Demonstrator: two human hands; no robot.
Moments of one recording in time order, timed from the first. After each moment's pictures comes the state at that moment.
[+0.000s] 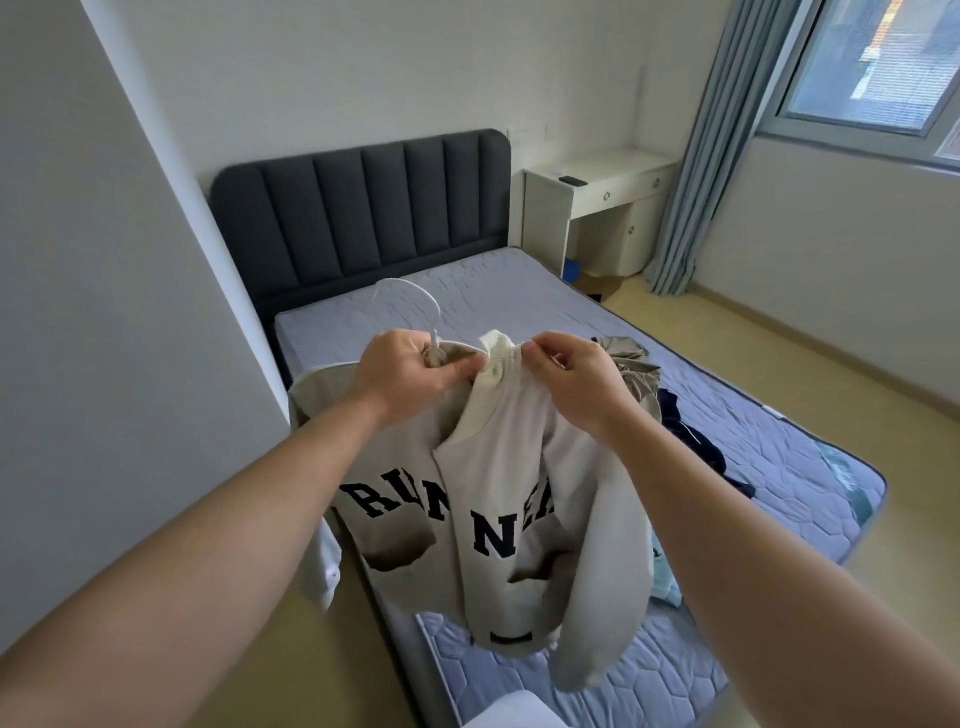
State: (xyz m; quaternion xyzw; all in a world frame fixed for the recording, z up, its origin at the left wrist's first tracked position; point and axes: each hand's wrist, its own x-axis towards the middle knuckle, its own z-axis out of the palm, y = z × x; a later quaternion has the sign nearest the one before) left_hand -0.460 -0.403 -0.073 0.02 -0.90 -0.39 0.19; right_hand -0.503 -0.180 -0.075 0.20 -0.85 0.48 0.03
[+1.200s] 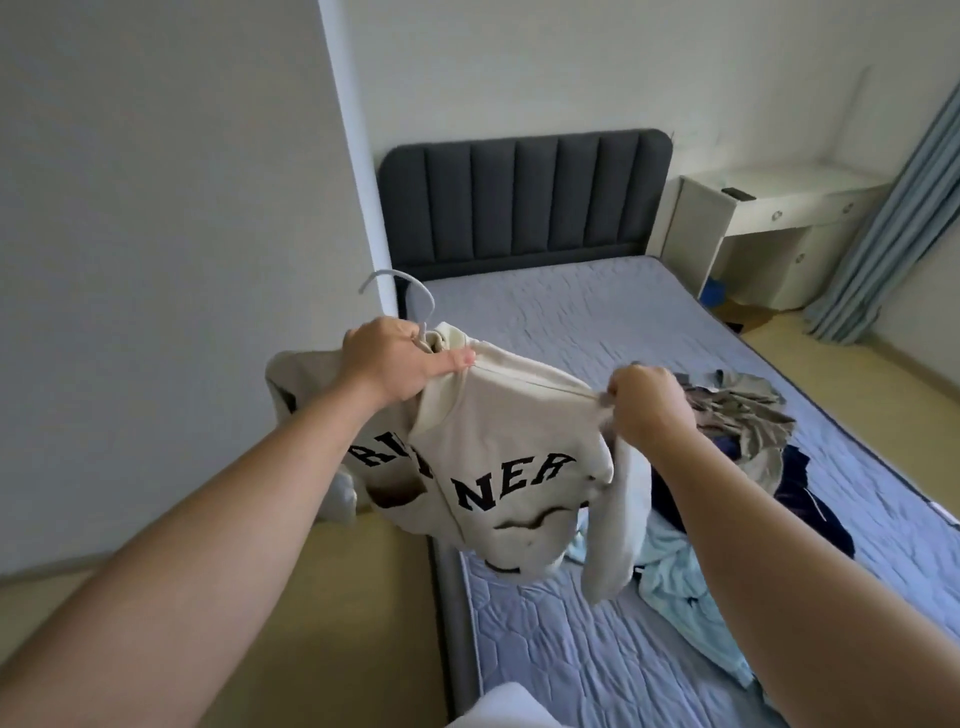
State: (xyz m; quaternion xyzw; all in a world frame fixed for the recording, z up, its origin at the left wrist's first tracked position) left_hand -0.385 -0.460 -0.056 0.25 -0.91 -0.24 0.24; right_hand -0.536 -0.207 -0.099 0.22 -0.97 0.11 0.01
